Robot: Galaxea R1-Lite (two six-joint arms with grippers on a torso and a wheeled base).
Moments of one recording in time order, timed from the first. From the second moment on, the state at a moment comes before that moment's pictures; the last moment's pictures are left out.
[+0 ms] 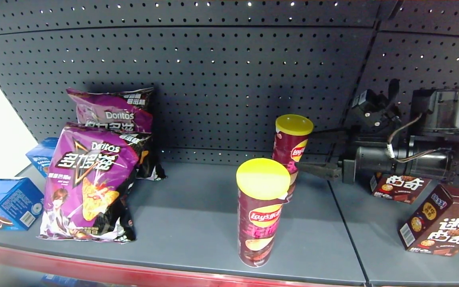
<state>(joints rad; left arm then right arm) 0.35 0.00 0.00 0.00 0.04 -0.03 0.35 1.64 -1.01 -0.43 0.62 -0.37</state>
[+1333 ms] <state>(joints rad) 0.35 0.00 0.00 0.00 0.04 -0.03 0.67 1.39 -0.88 -0.37 -0.45 -0.02</state>
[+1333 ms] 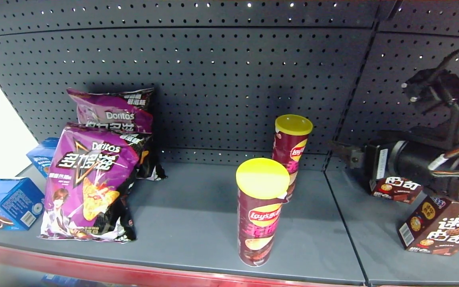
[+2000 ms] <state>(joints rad) 0.35 0.00 0.00 0.00 0.04 -0.03 0.58 1.68 -0.90 -0.47 -0.53 0.01</state>
